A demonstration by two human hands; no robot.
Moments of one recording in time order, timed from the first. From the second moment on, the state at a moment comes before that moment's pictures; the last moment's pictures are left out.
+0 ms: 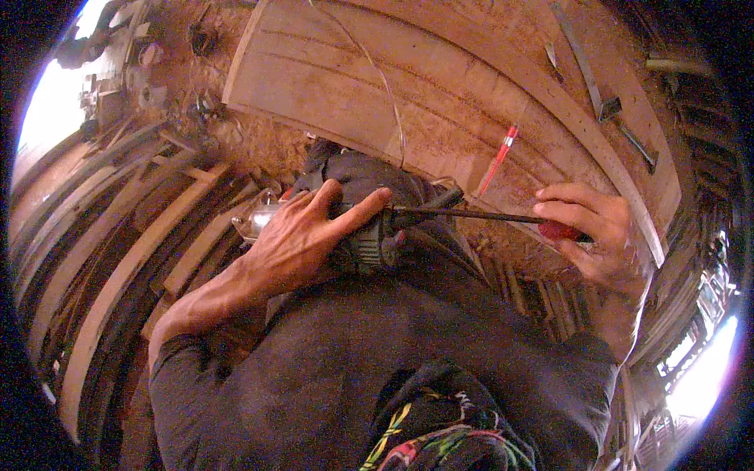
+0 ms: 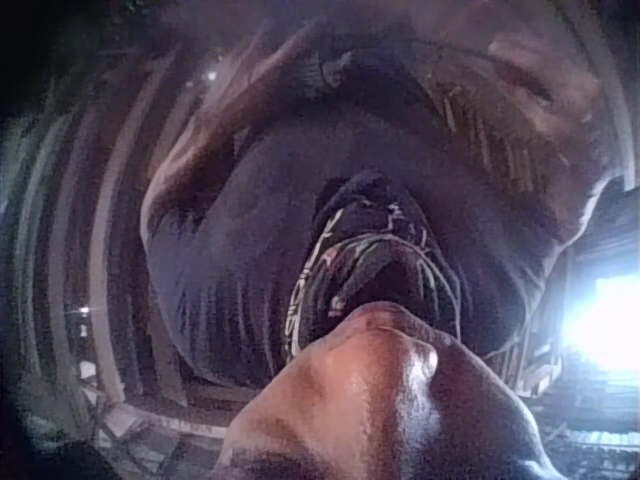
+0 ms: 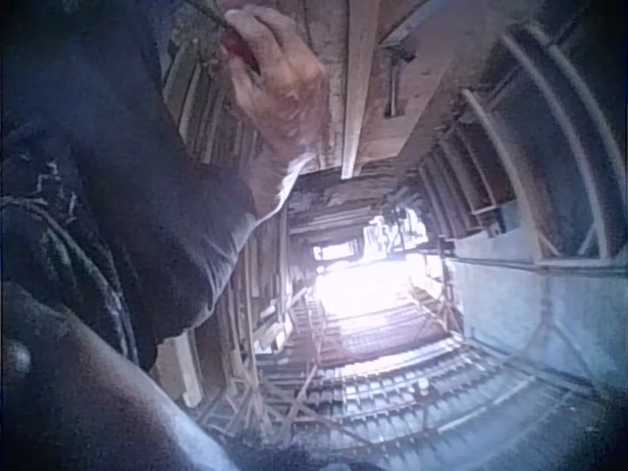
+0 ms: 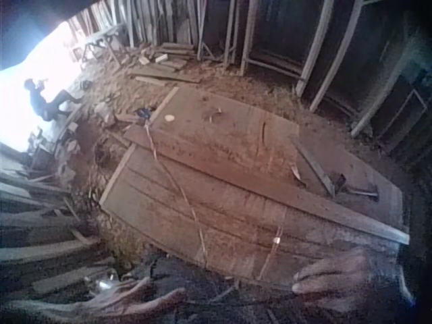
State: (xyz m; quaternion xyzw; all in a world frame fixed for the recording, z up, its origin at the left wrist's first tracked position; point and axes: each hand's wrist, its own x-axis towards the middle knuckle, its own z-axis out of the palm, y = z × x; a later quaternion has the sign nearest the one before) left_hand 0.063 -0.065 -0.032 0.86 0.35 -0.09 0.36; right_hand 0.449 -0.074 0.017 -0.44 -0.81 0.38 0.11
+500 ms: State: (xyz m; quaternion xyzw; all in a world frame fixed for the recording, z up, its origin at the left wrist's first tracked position) left_hand 0.063 -0.070 -0.029 0.87 0.34 -0.10 0.35; right_hand 0.463 -0.062 0.025 -0.42 -0.75 0.51 -0.03
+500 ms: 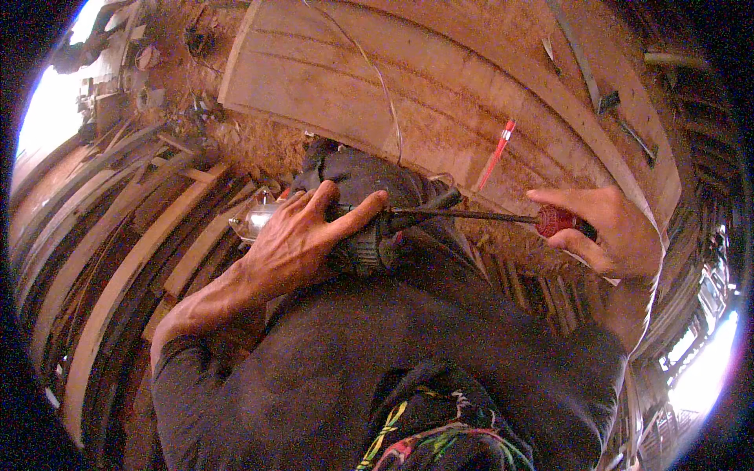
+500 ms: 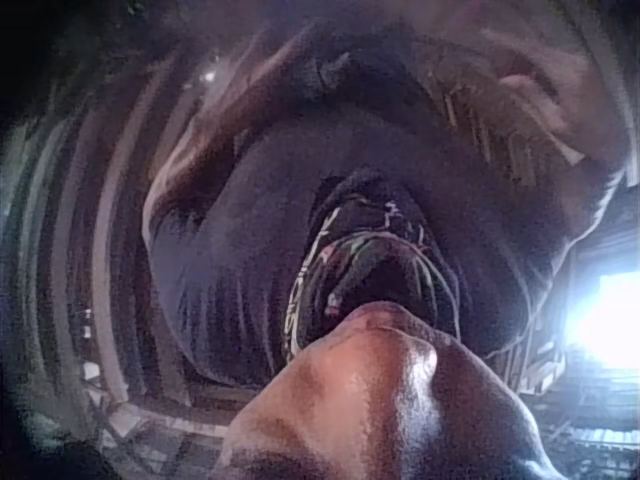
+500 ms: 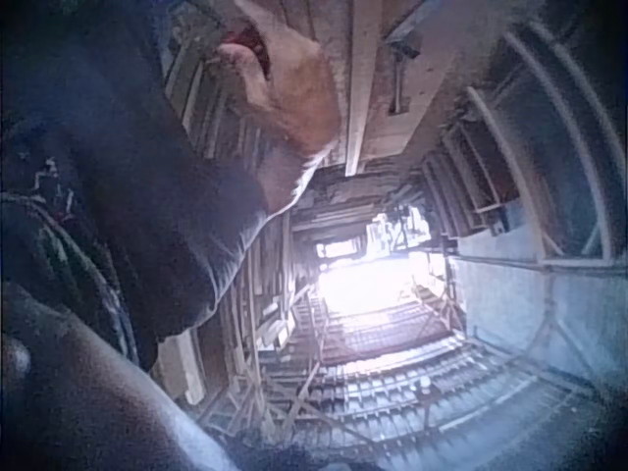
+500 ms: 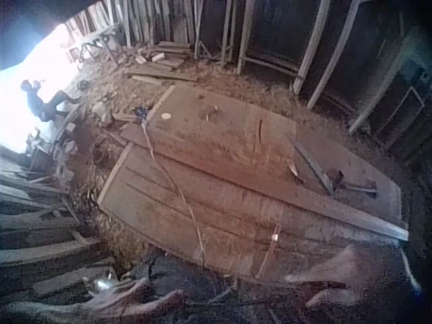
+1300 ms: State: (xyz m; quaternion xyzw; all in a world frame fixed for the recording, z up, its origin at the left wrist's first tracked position) left_hand 0.062 -0.071 -0.035 0.87 0.33 -0.09 0.36; right_hand 0.479 -0.058 0.042 -0.50 -0.78 0.37 0.06
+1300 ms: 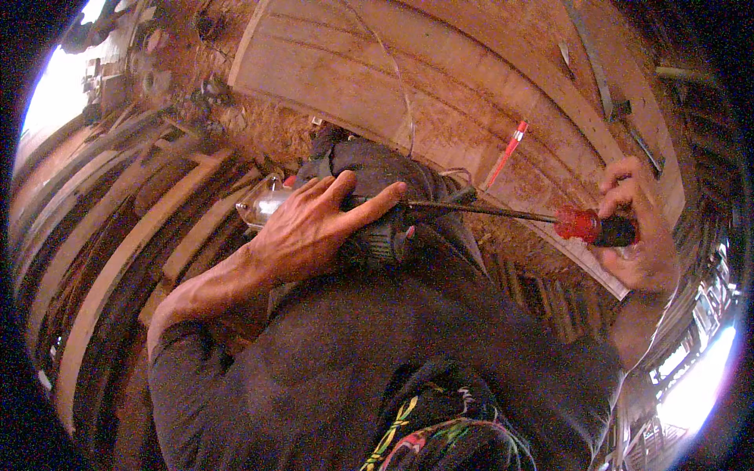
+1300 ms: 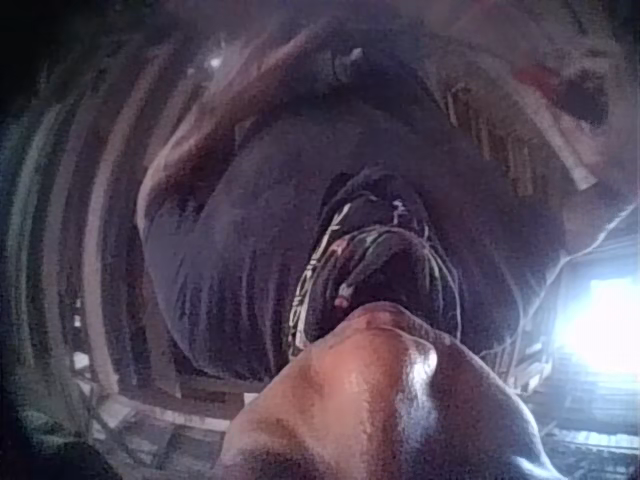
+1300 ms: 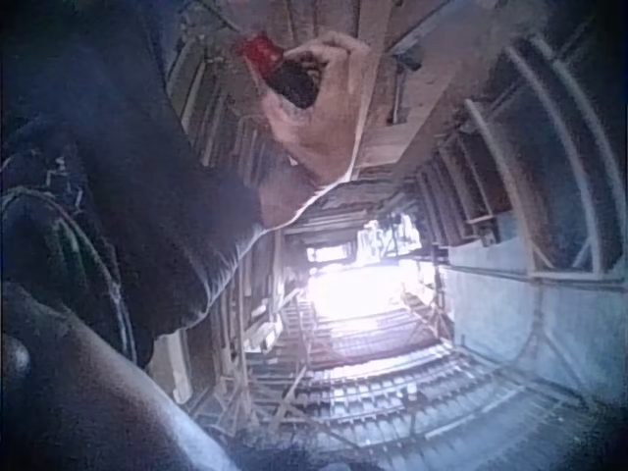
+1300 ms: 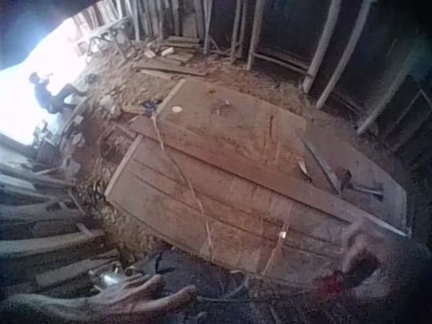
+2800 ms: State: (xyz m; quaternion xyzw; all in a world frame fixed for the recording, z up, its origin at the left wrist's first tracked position) left_hand 0.056 -0.070 -0.059 0.88 0.31 0.02 0.35; right_hand 0.500 -0.080 0.028 -0.59 -0.67 0.43 0.09
